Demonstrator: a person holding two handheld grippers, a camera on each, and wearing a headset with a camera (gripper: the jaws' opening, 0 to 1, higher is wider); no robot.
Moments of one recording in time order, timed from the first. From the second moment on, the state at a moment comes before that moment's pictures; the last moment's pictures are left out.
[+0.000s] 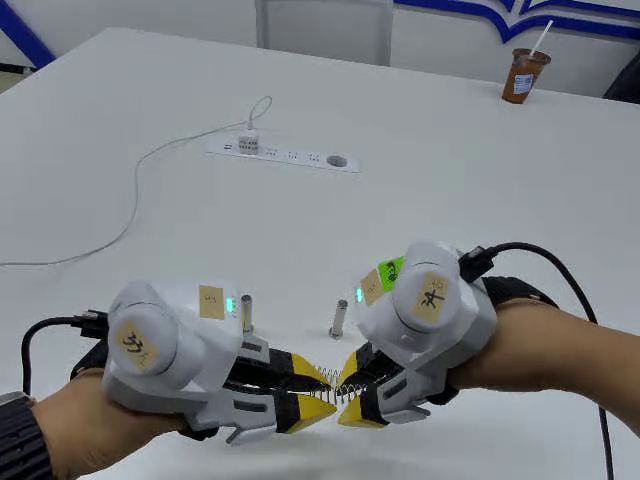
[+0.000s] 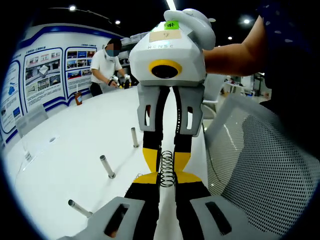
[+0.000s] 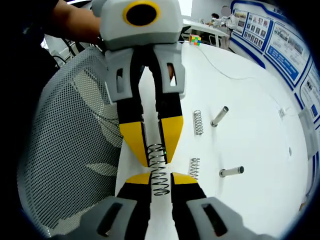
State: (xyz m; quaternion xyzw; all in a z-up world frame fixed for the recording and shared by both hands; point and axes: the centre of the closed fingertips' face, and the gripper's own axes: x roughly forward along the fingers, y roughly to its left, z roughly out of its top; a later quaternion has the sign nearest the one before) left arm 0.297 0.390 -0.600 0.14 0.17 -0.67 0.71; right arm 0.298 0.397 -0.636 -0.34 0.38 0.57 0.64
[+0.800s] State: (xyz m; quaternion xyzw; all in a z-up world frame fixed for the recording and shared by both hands) left arm 0.297 0.388 -0.596 0.13 0.17 -0.67 0.71; right arm 0.300 0.394 -0.626 -0.34 0.37 0.57 0.65
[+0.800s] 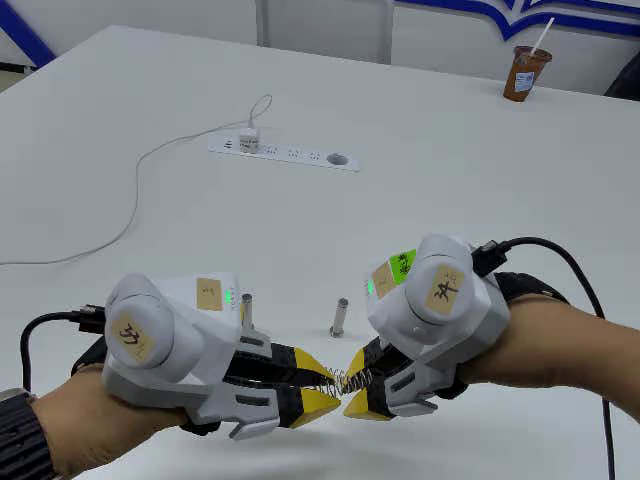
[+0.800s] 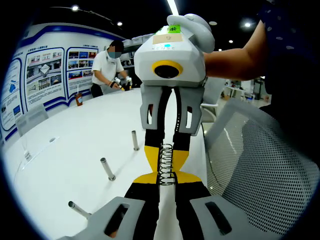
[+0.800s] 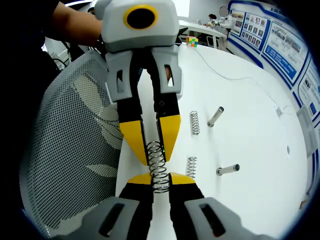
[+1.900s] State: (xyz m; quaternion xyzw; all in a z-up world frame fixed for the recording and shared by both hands) left arm 0.294 0.391 -0.603 0.15 0.17 -0.67 0.71; right arm 0.296 0.411 -0.592 -0.32 0.35 0.59 0.66
